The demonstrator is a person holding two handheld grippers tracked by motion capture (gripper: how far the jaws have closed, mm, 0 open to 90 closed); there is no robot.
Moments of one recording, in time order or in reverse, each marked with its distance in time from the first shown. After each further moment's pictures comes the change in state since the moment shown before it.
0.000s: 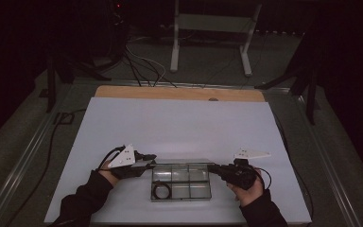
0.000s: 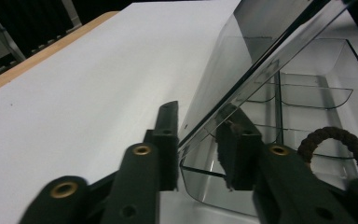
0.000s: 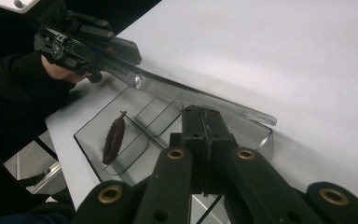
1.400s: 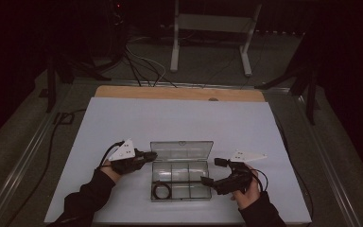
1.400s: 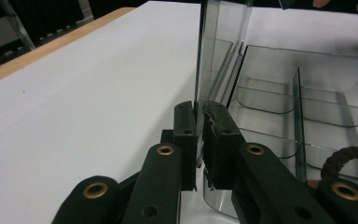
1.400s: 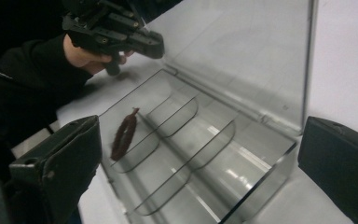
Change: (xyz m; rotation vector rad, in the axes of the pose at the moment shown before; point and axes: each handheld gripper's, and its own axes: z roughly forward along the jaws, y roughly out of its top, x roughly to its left) left arm 0.011 0.000 0.003 0.003 0.037 -0.065; right arm 0.002 -0.004 0.009 -0.006 0.072 -0.062
